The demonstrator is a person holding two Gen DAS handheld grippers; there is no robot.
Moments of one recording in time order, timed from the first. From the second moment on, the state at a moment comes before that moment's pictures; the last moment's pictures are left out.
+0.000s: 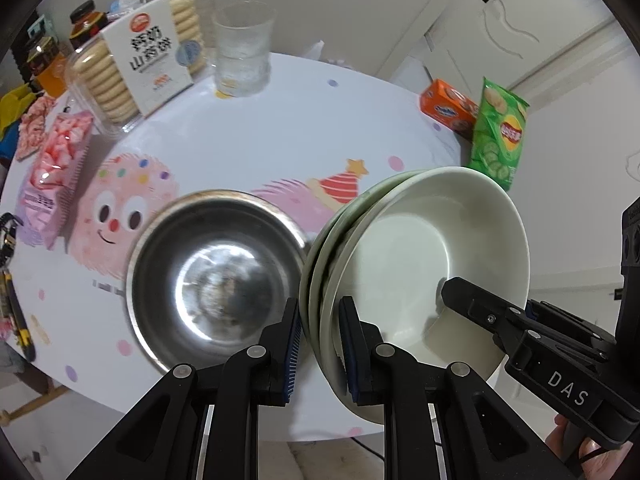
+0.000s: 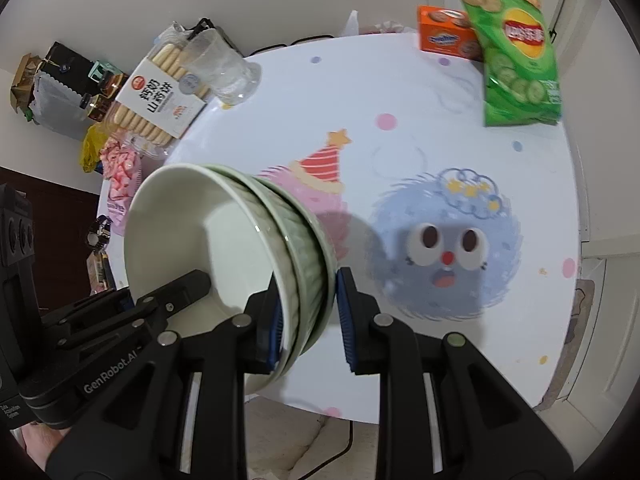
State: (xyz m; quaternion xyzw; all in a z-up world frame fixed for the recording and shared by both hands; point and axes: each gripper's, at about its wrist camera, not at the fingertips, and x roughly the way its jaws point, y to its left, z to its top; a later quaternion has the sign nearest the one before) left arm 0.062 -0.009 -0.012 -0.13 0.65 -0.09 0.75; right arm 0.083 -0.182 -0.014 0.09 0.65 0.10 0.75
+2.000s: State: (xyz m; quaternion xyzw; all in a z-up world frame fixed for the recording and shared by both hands) left arm 0.071 0.096 -0.100 -0.13 0.68 -0.09 0.72; right arm 0.084 -0.082 -0.101 0.12 0.69 0.09 0.71
